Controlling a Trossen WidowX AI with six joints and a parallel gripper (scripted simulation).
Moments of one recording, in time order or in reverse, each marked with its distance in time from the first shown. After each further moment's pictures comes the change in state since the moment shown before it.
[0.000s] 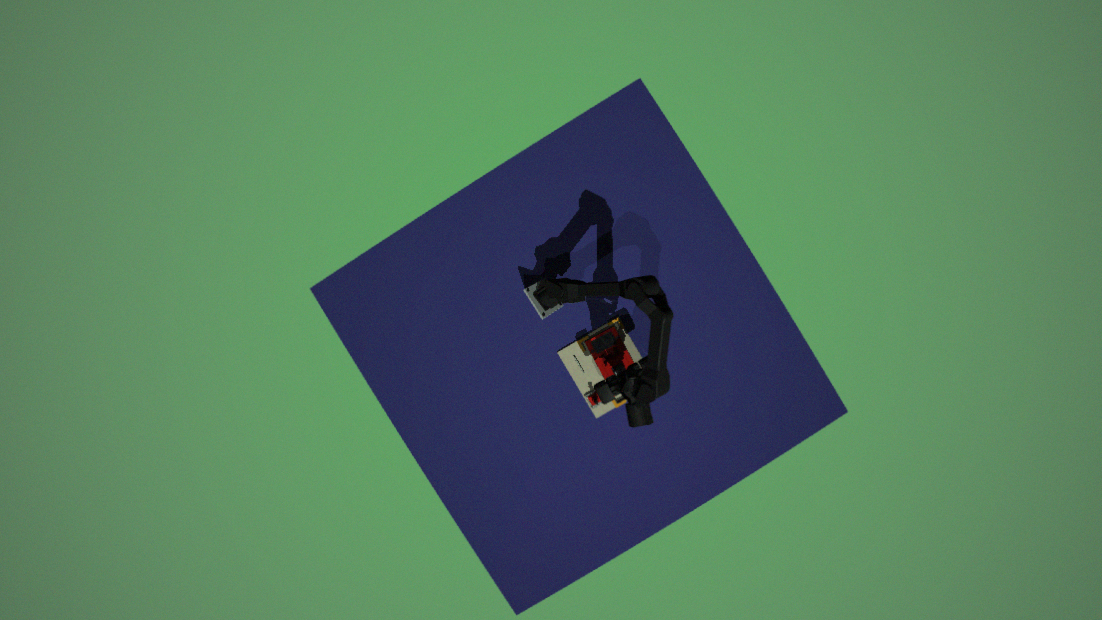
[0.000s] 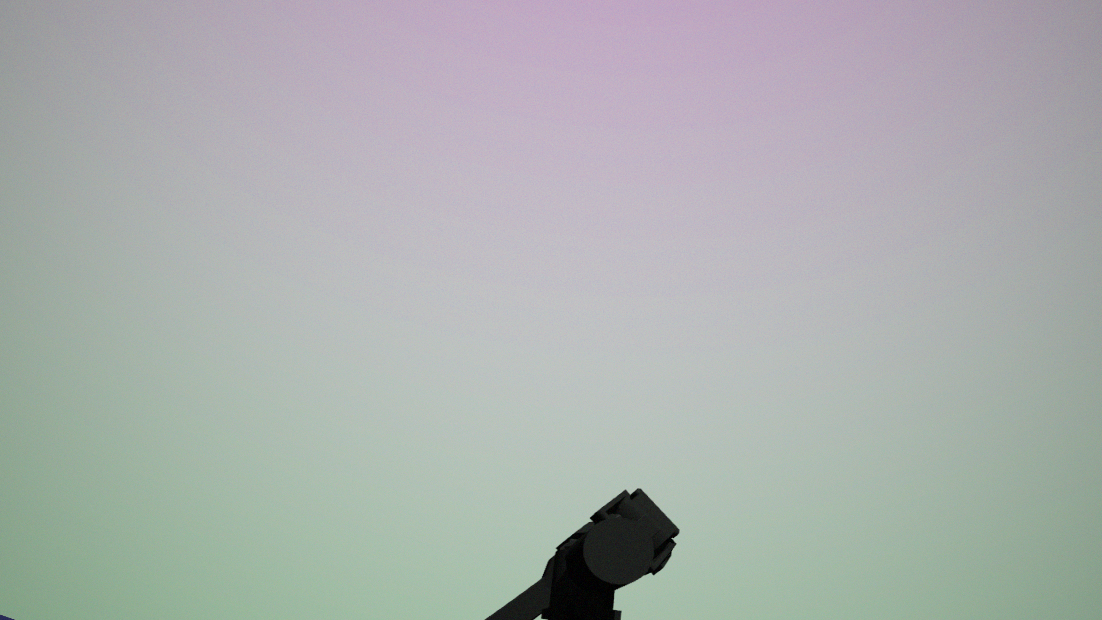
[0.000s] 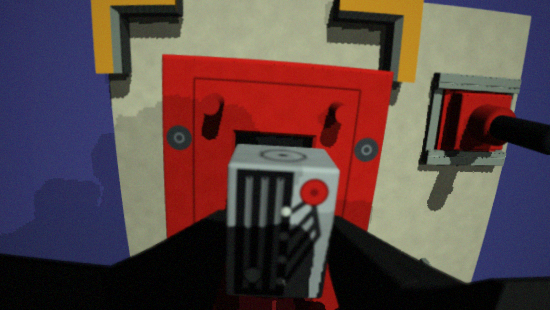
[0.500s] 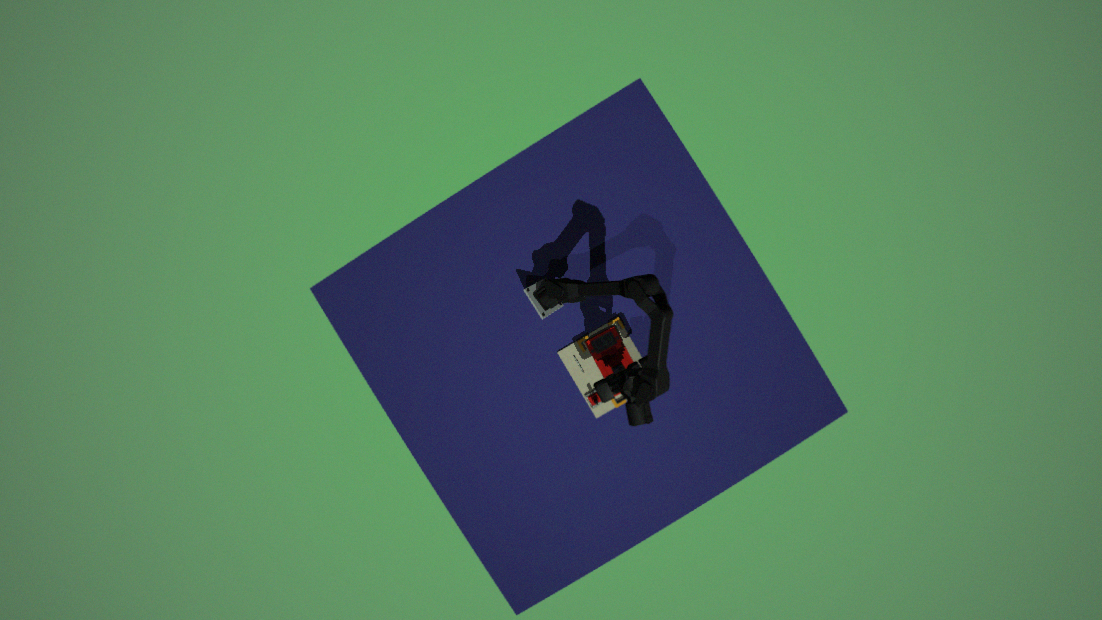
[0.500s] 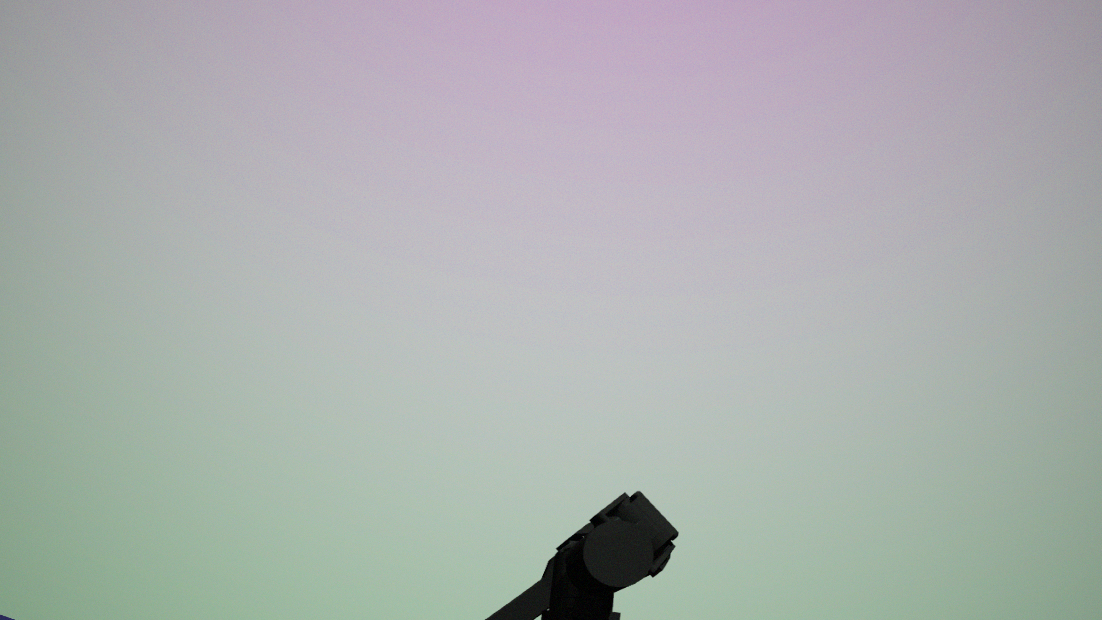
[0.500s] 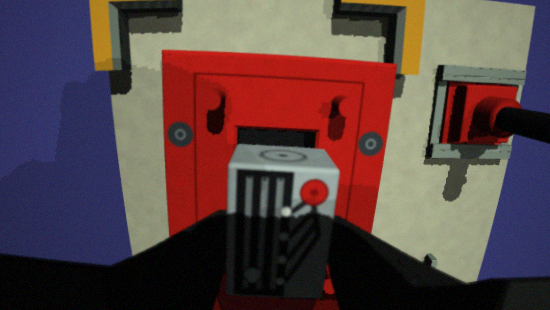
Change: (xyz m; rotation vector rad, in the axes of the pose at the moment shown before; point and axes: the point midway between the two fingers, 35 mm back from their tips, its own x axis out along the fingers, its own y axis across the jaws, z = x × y) arm 0.002 0.001 -0.003 0.016 0.000 0.001
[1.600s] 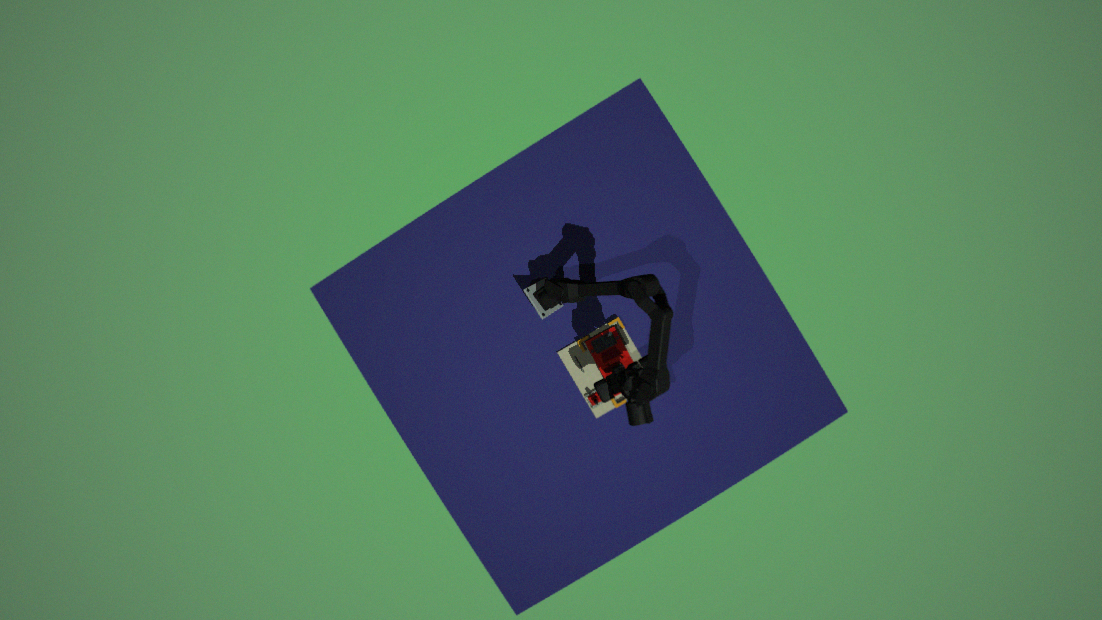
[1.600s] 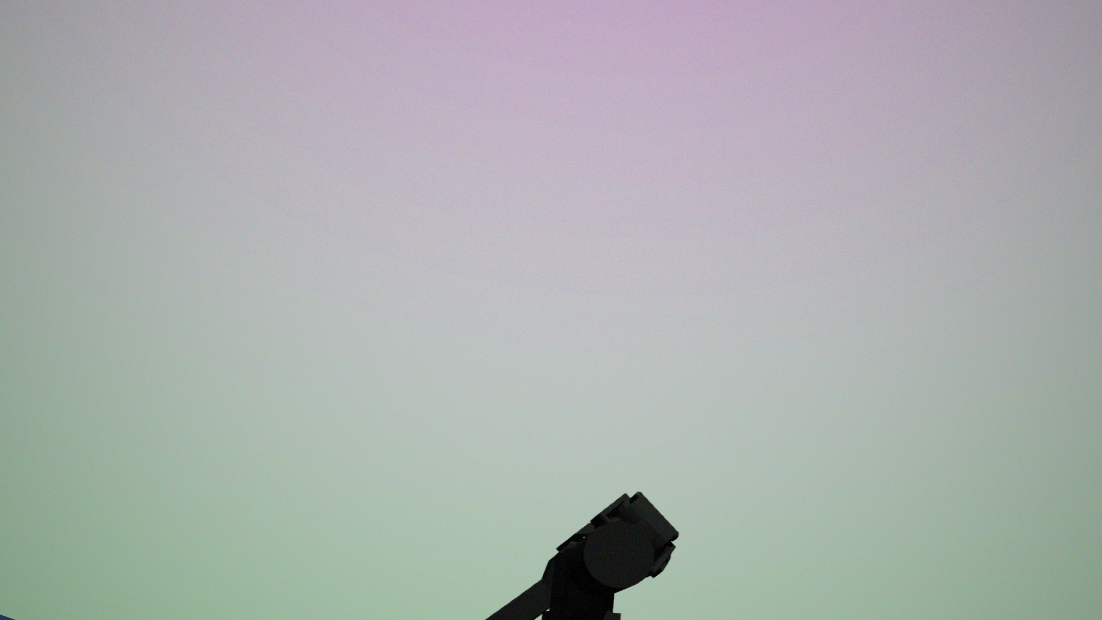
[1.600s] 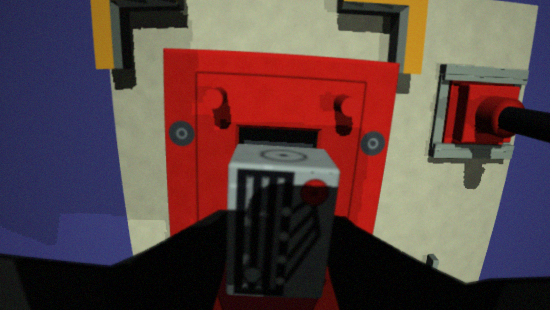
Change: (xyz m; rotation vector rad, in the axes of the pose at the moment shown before) arm 0.001 0.001 0.000 -0.002 0.002 0.001
